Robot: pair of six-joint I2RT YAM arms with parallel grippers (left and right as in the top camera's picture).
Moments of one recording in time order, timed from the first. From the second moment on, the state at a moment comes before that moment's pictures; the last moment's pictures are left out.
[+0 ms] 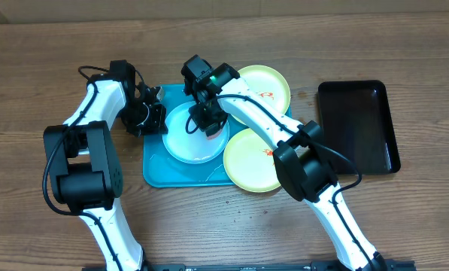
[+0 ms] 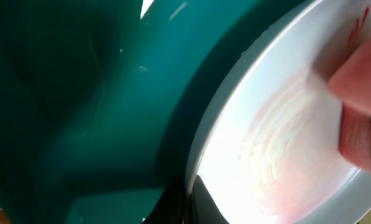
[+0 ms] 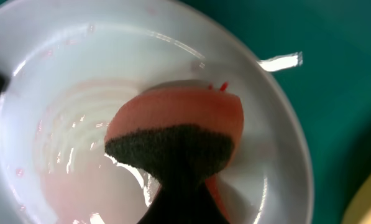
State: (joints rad) left arm 0.08 2.12 1.48 -0.97 0.38 0.13; right arm 0.69 2.50 2.24 -1.11 -0.11 0.10
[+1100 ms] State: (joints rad) left arm 0.08 2.12 1.48 -0.95 0.38 0.13; right arm 0.70 2.53 2.26 -1.10 -0.34 0.11
